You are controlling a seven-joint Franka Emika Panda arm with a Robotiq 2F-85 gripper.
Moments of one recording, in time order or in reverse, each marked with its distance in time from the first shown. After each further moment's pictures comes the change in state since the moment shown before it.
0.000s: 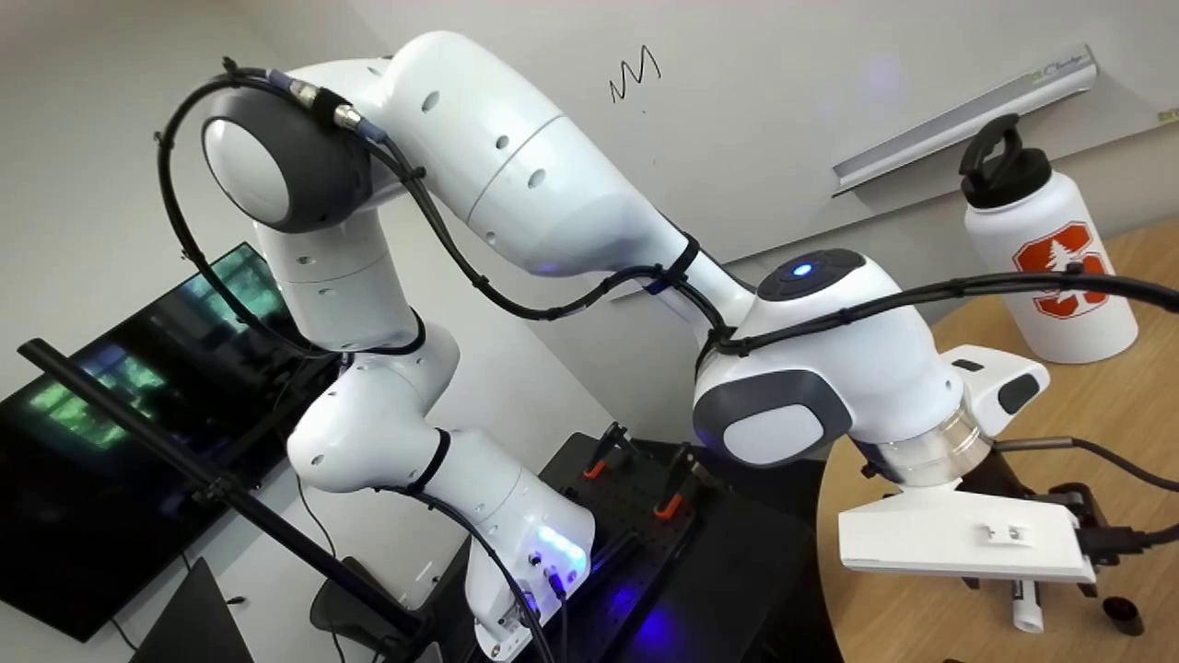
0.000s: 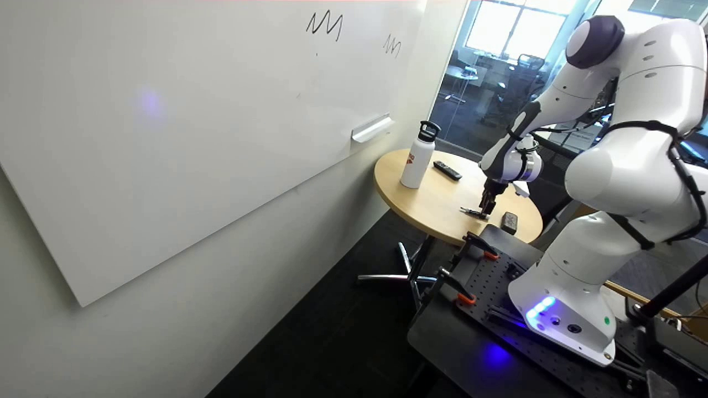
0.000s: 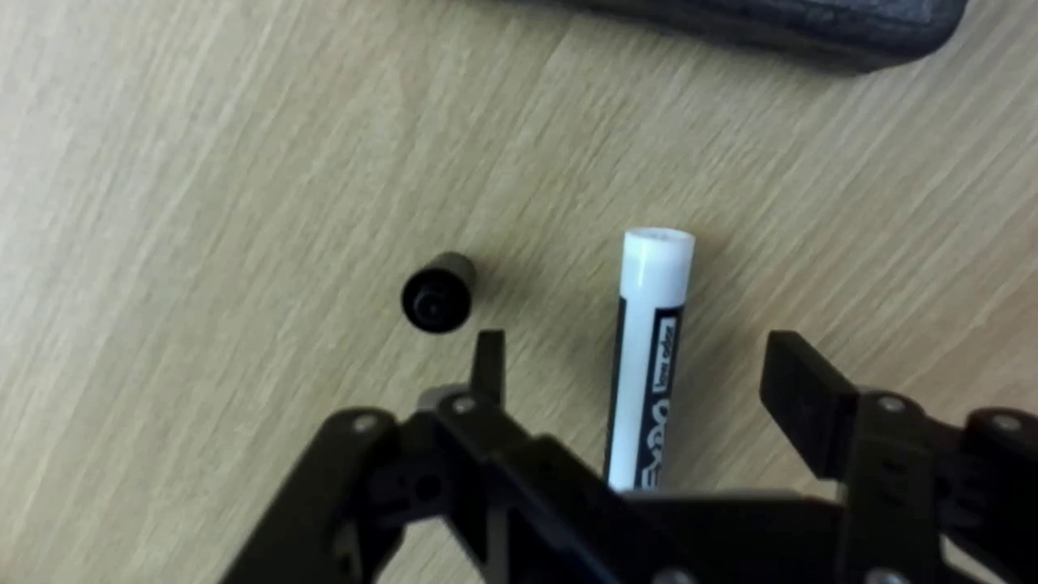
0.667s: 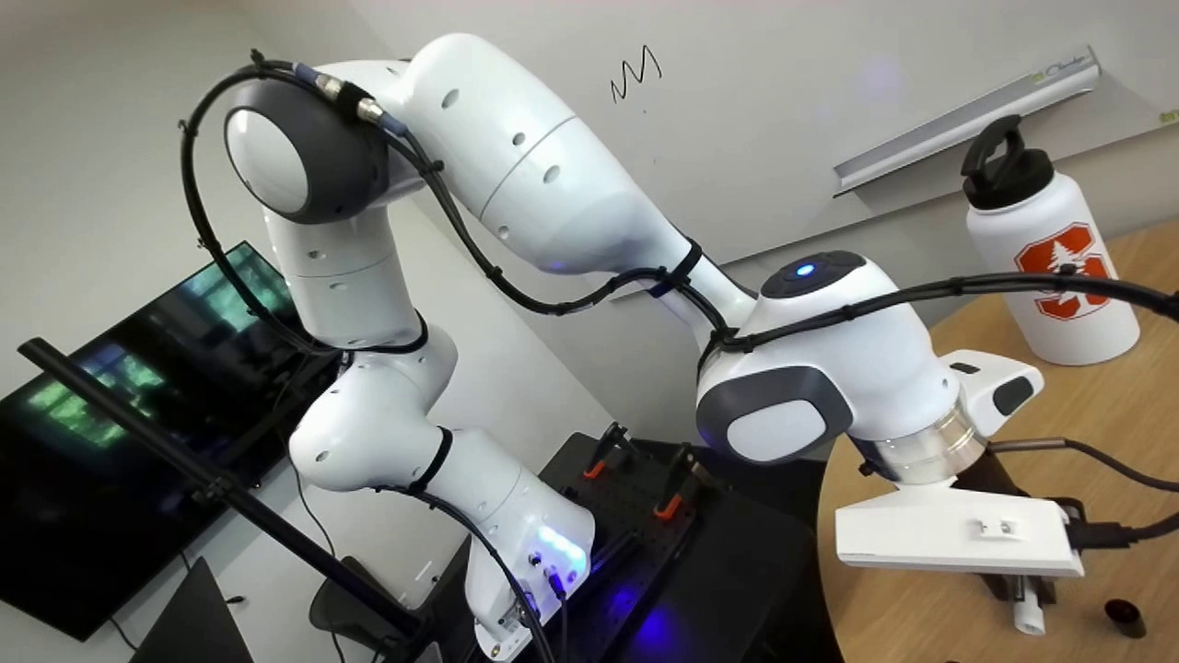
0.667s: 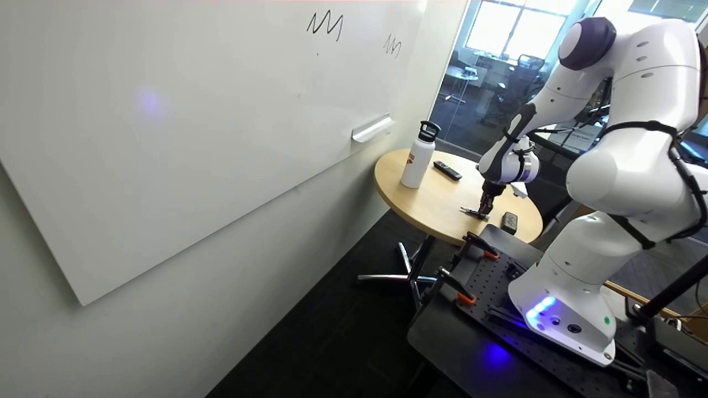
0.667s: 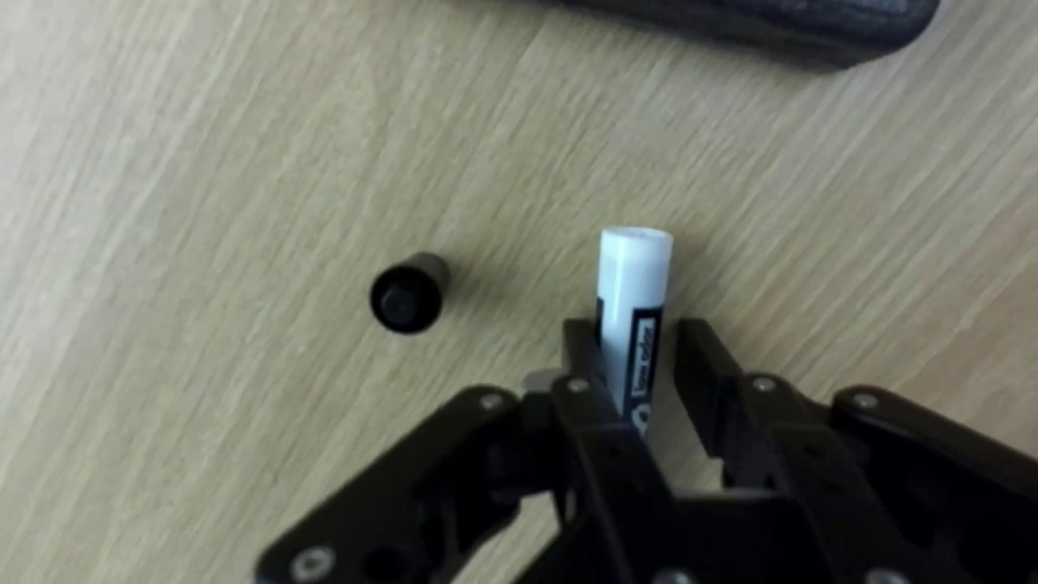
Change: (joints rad) arm 0.066 0.015 -0.048 -0.001 -0.013 -0.002 0.039
